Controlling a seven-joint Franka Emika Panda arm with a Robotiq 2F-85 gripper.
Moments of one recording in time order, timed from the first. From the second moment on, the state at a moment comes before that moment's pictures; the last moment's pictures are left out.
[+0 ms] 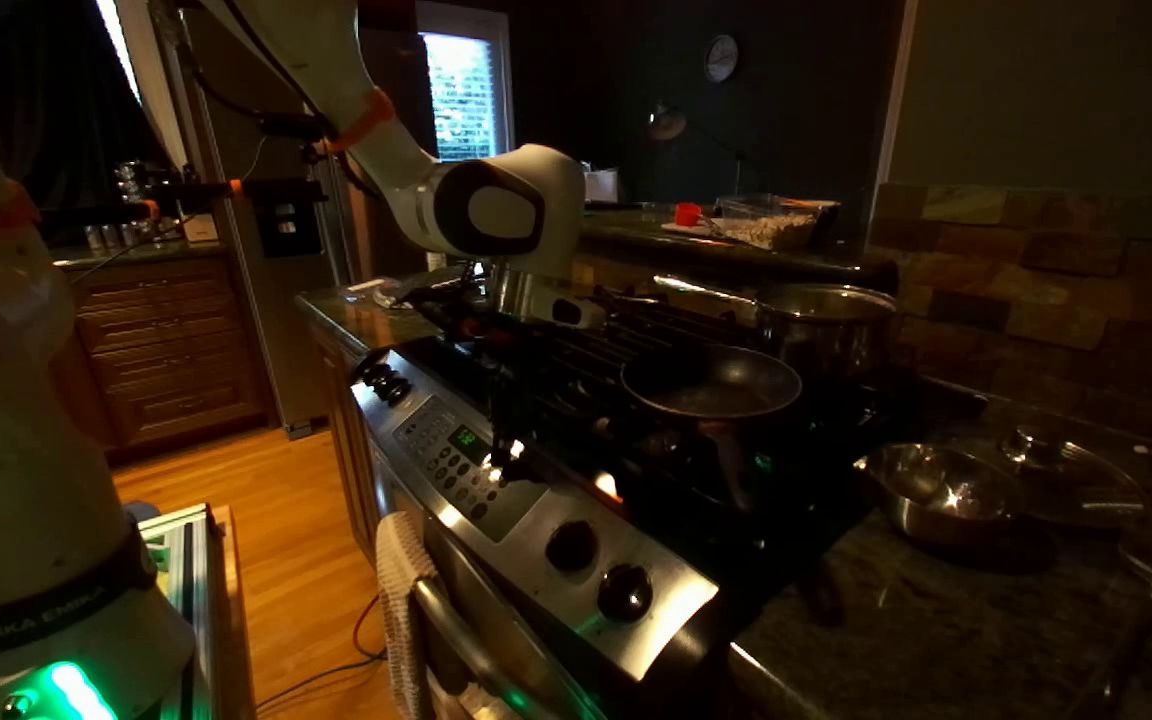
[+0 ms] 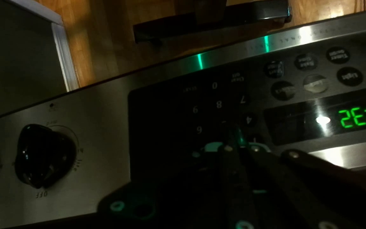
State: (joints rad) arm -0.06 -0.01 0.02 -2.49 -0.11 2.21 0.17
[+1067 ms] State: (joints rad) arm -0.05 -0.01 0.00 -2.49 -0.11 2.22 0.20
